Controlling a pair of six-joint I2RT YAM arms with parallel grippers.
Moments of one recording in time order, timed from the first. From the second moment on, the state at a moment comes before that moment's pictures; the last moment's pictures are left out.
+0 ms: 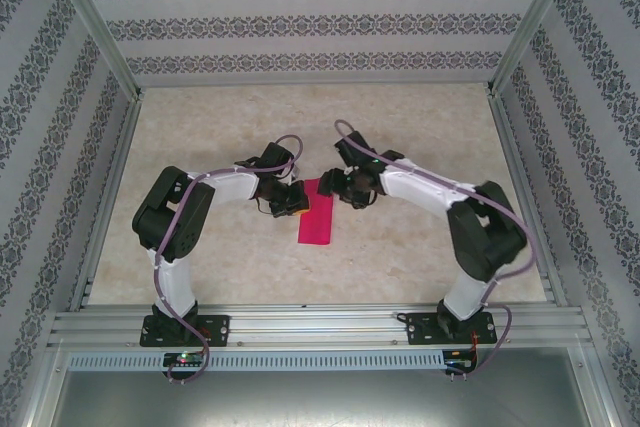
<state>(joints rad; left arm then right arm) -0.47 1.92 1.10 -0.34 0.51 -0.74 0.58 1.69 1.14 -0.51 -0.24 0.84</state>
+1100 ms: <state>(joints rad) -0.47 1.92 1.10 -0.34 0.51 -0.73 0.54 1.82 0.86 -0.05 -0.53 0.88</state>
